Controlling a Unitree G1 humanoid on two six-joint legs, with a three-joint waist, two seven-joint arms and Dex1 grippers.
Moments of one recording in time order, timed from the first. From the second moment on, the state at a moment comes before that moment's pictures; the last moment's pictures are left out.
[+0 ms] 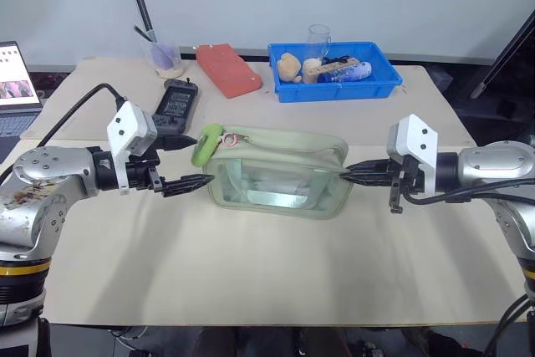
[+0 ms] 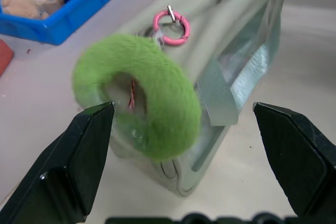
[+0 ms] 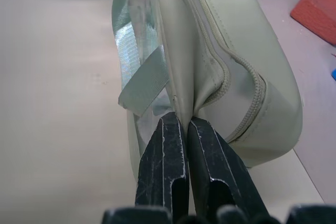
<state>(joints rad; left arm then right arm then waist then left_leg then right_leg) -0.42 0.92 0.15 -0.27 -0.57 0.61 -1.02 -0.52 -0.96 0.02 -0.37 0.44 0.61 1.06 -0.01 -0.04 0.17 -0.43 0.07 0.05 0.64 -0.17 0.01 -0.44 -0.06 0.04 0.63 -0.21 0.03</state>
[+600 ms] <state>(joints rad) -0.50 0.96 0.13 -0.25 -0.57 0.66 -1.07 -0.57 -0.91 0.03 -0.36 0.42 0.62 1.04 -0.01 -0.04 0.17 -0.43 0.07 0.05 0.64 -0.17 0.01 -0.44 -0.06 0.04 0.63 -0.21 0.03</state>
